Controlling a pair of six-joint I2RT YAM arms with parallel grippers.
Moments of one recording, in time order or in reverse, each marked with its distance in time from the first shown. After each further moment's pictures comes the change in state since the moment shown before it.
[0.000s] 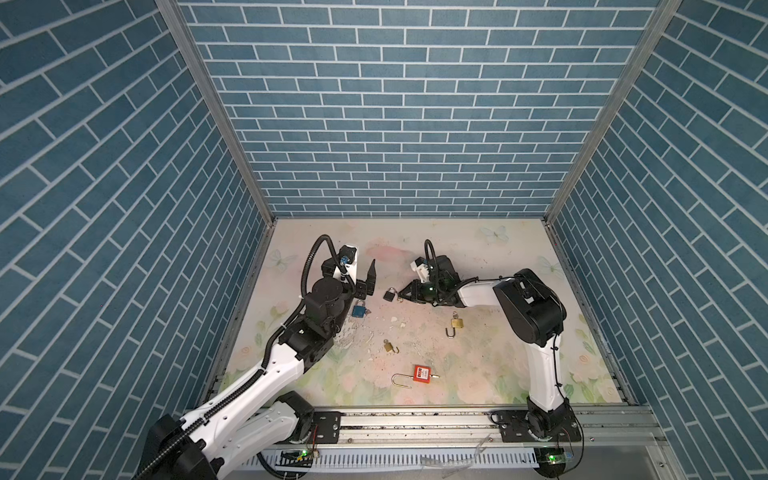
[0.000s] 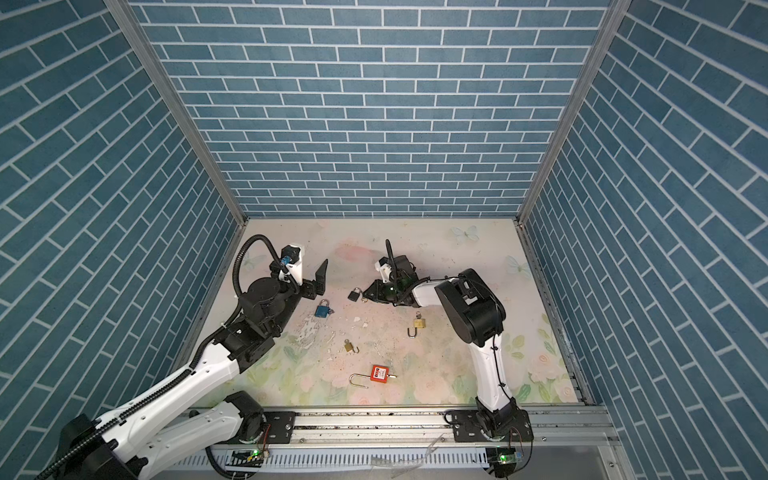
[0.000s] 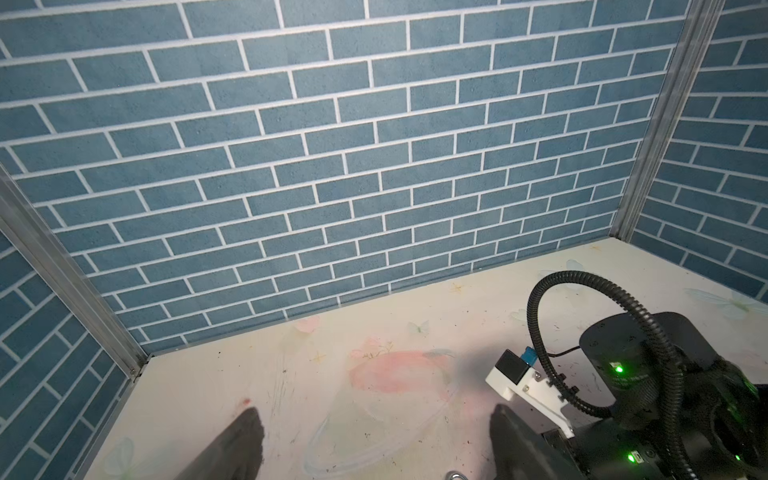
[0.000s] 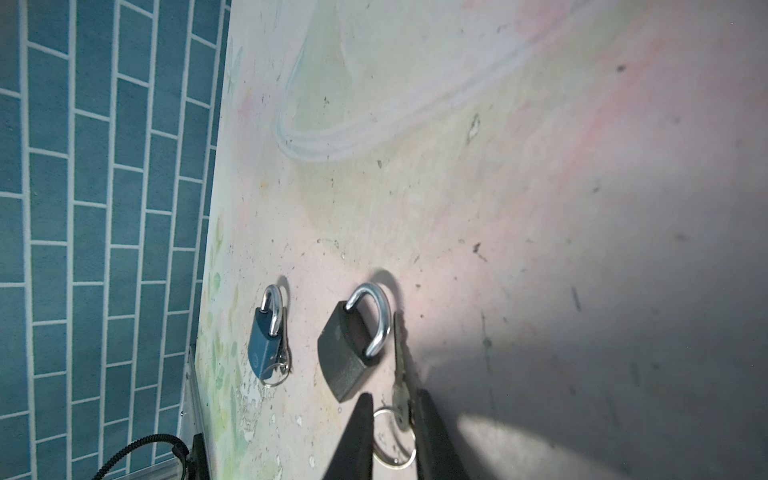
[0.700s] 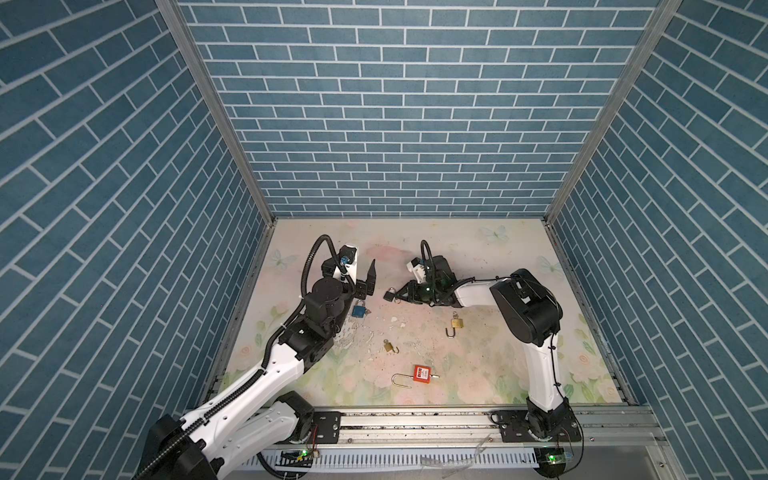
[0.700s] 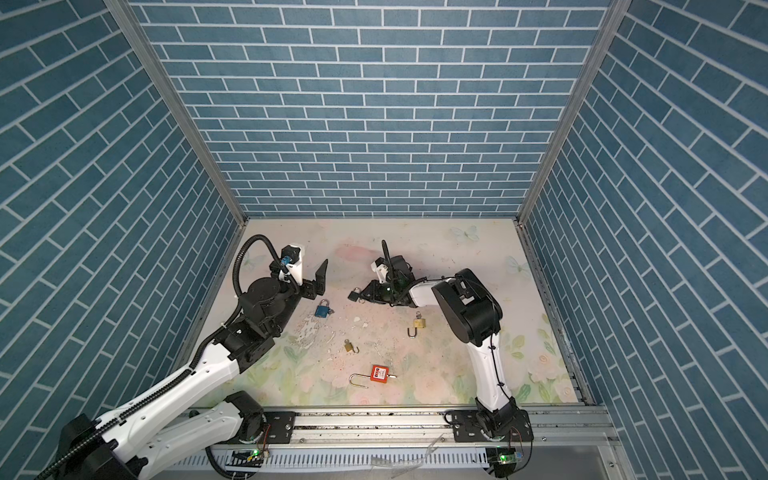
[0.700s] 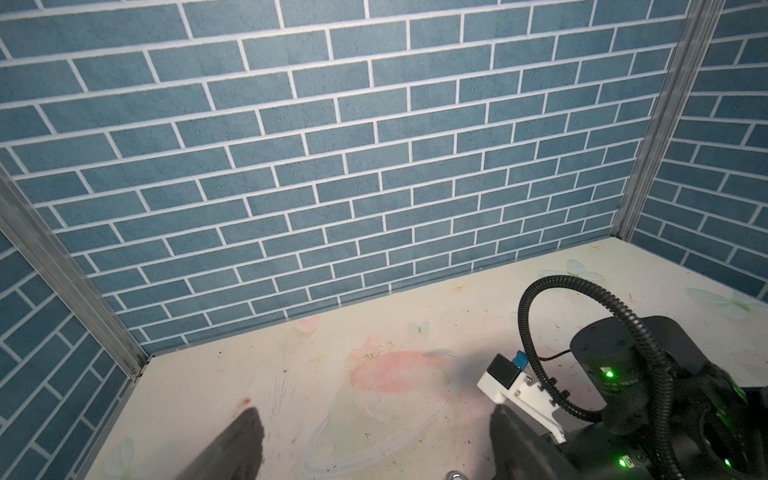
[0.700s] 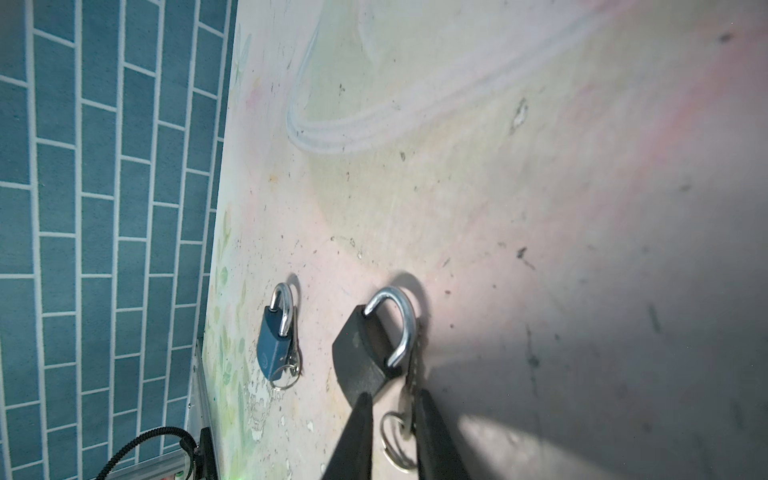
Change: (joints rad) left arm 0.000 0.000 0.000 0.000 -0.001 0.002; right arm 0.023 0.019 0.026 0.001 -0.014 0.015
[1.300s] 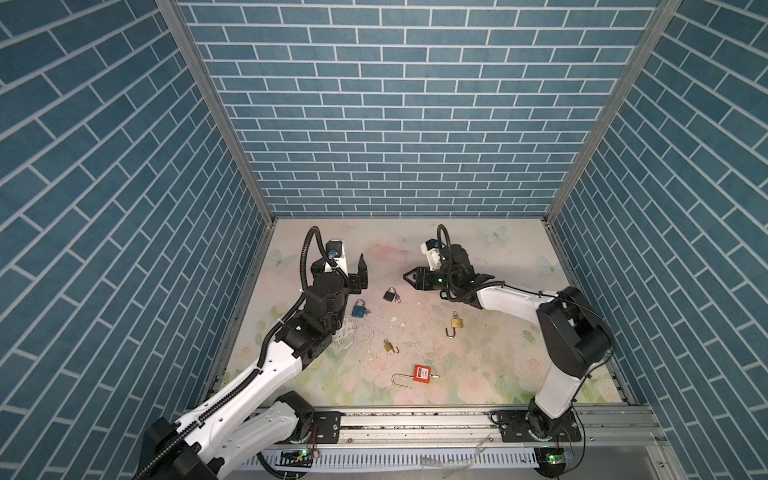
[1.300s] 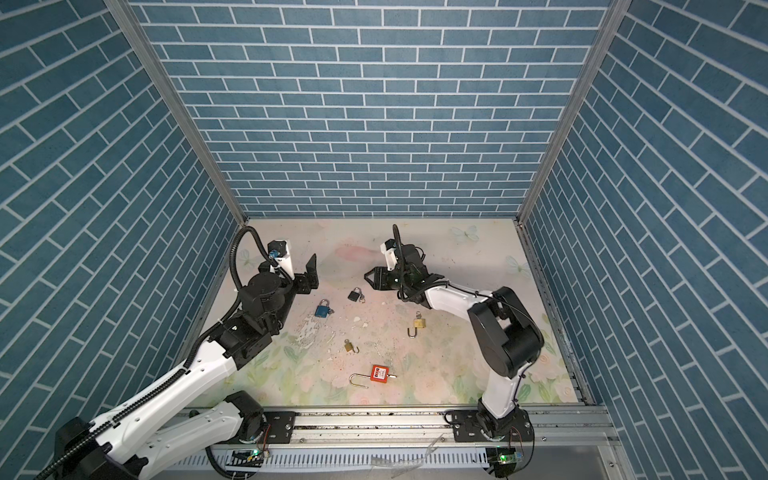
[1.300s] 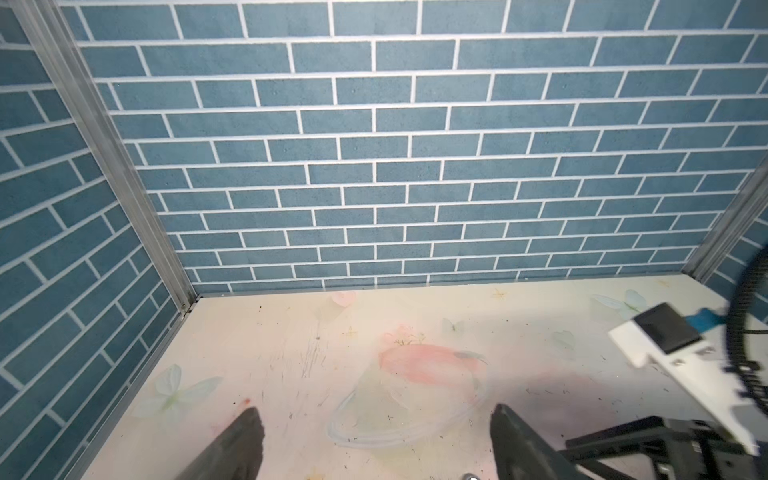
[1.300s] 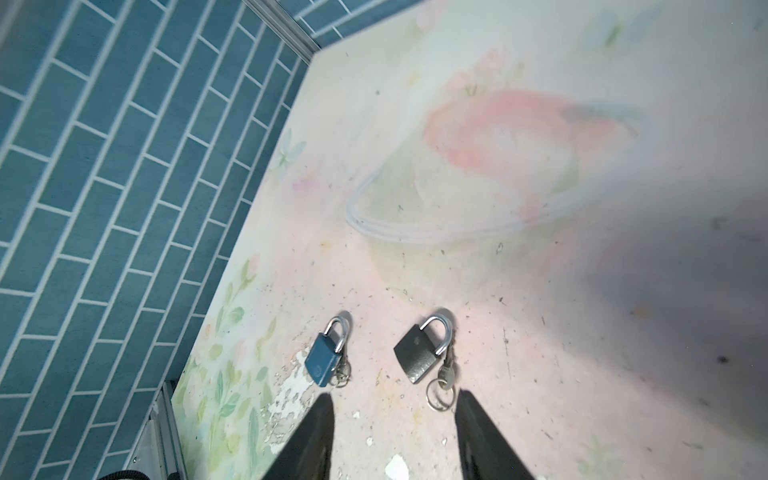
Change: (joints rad) left arm 0.003 0.001 0.105 -0.193 -0.176 -0.211; right arm -0.001 -0.438 -0.146 -0.092 0.263 -0.151
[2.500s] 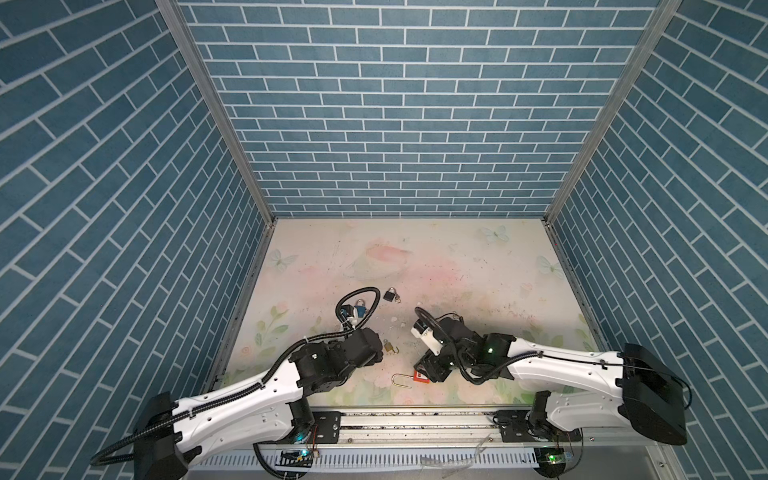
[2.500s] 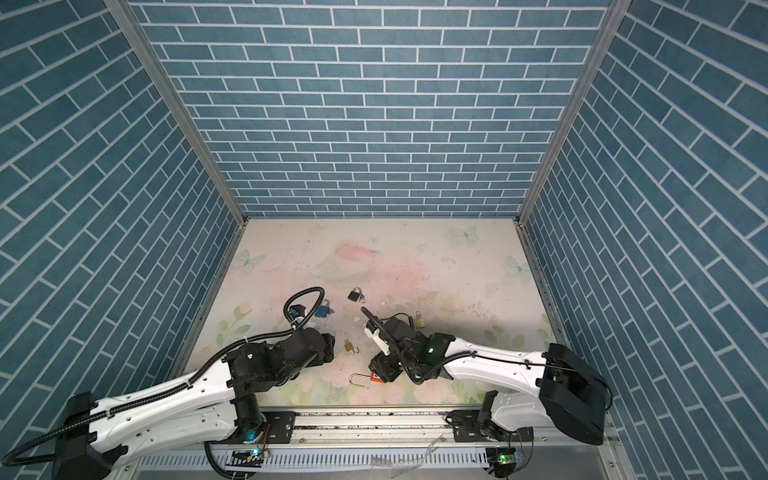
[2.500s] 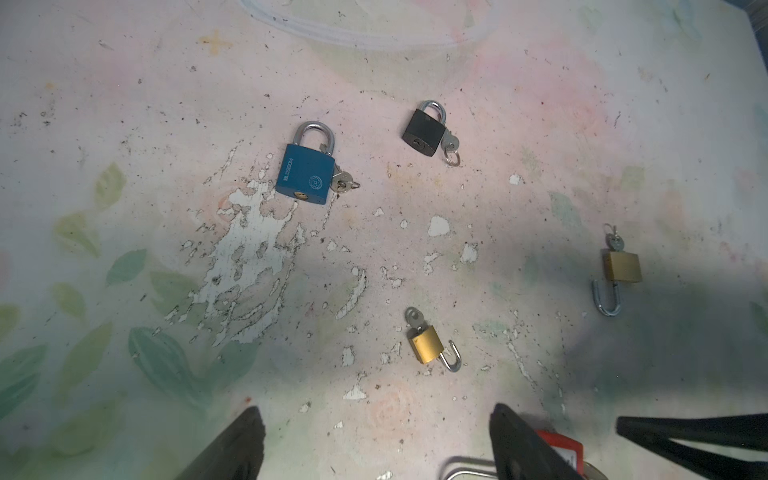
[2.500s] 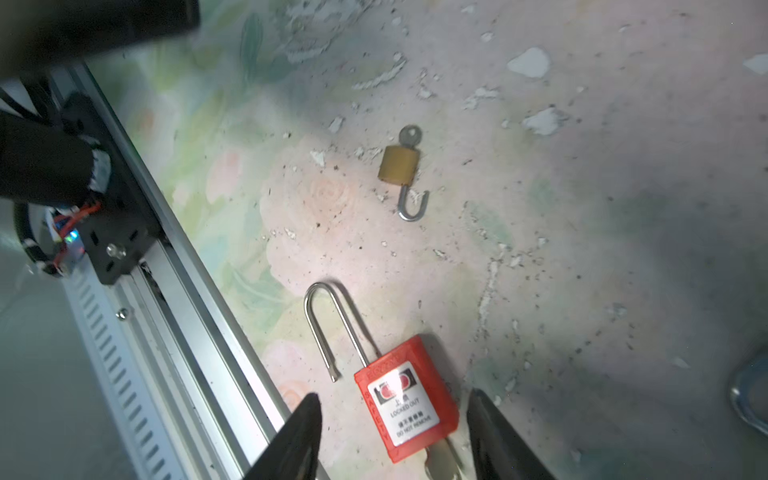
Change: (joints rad) left arm -0.406 -0.088 -0.166 -0.713 0.108 -0.878; right arm 0.515 -0.360 -0.332 -0.465 0.246 -0.210
